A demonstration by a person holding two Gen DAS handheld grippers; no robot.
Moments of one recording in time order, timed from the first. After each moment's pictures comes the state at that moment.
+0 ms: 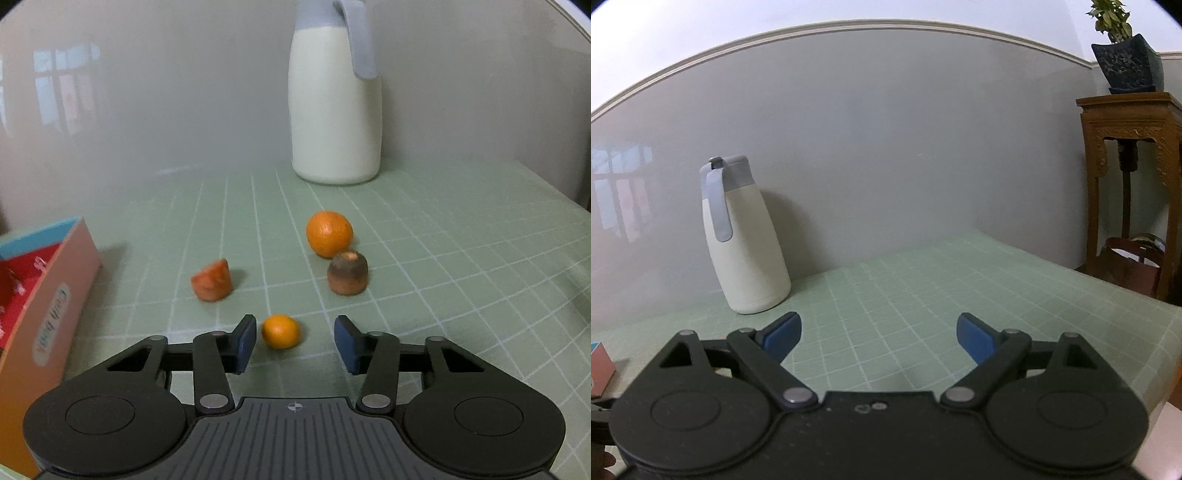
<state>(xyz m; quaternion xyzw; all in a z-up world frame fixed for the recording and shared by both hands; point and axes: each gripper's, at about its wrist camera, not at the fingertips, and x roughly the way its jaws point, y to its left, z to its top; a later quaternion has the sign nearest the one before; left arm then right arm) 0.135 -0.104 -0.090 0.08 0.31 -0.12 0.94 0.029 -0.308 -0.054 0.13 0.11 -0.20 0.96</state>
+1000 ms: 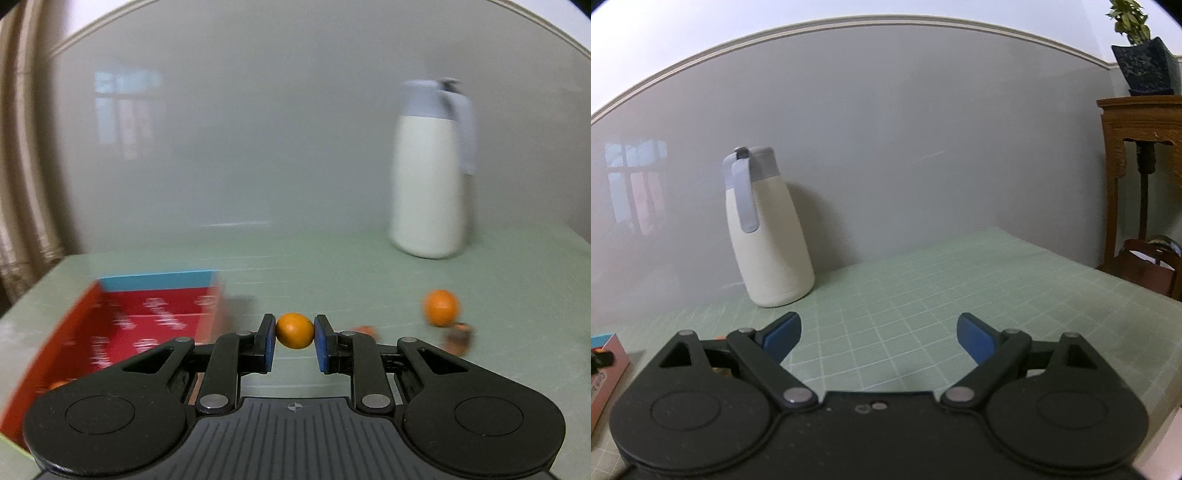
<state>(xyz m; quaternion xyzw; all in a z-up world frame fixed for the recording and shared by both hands) 0.124 -0.001 -0.035 0.05 0.23 -0.03 0.97 0.031 -0.284 -0.051 0.11 0.12 -0.17 0.97</state>
